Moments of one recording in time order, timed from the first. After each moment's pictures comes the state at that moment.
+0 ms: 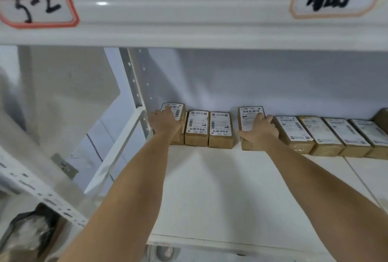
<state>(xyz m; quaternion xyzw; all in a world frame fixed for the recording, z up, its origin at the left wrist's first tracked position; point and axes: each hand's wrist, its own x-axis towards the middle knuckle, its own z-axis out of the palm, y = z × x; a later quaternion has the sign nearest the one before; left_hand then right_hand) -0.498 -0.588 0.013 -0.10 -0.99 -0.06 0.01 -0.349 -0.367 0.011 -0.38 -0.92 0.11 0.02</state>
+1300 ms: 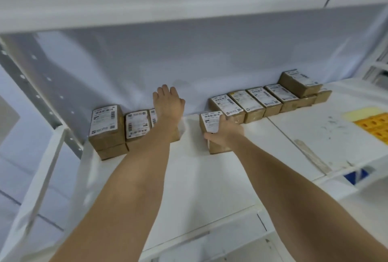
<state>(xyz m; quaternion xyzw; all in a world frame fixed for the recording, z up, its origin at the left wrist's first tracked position) -0.428 -0.439 0.031 -0.38 -0.91 -0.07 0.17 -0.267 -0.363 -0.007 -0.45 -0.88 0.12 0.01</state>
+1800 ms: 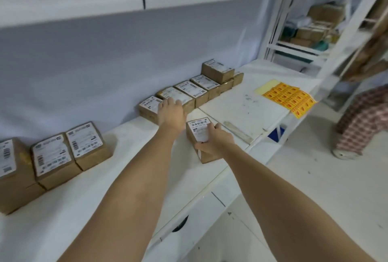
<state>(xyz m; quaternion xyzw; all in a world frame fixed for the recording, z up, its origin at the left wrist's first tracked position) -0.272 -0.333 0.008 -0.60 -0.79 -0.05 0.11 -0.117 -0.337 -0.022 -0.56 -0.82 0.15 0.02</state>
